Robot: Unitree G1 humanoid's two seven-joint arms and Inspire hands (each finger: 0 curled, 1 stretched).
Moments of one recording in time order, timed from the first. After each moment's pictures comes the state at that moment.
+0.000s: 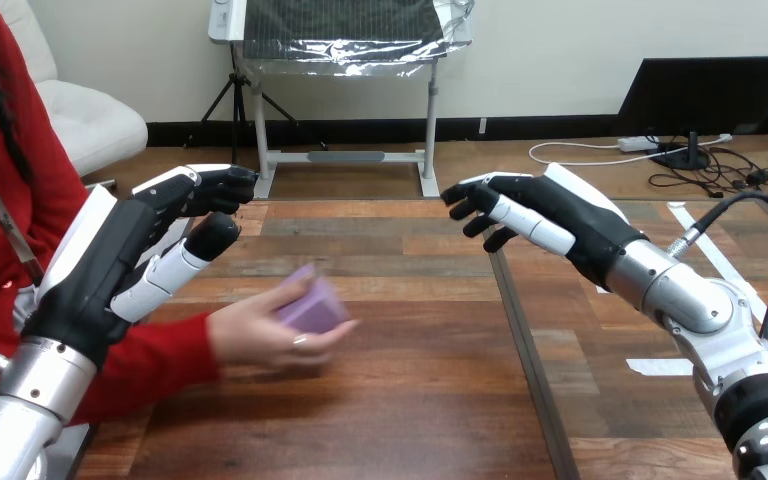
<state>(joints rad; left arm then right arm) -0.01 0.45 0.14 0.04 0.05 -0.36 -0.26 -0.76 -0.38 0.11 1.16 -0.15 -0.53 0.39</state>
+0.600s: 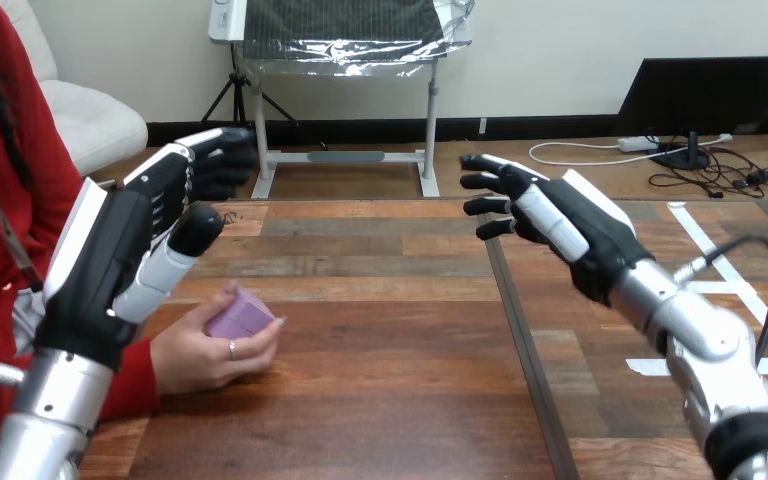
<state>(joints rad) 0.01 0.34 0.14 0.06 -0.04 -0.52 -0.23 -0.64 -0.32 0.01 1.04 0.05 -0.52 0.47</state>
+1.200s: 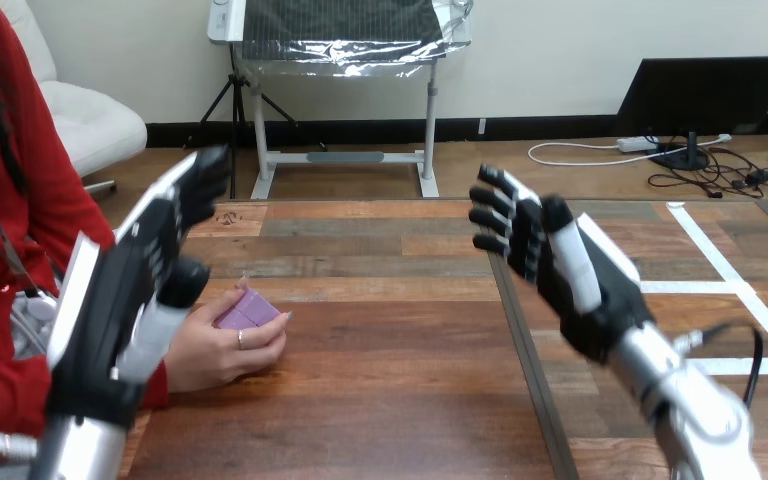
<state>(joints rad) 0.16 0.22 0.13 0.04 -0.06 -0.61 -0.19 -0.35 -0.23 -0.05 0.75 0.23 -0.46 0.54</state>
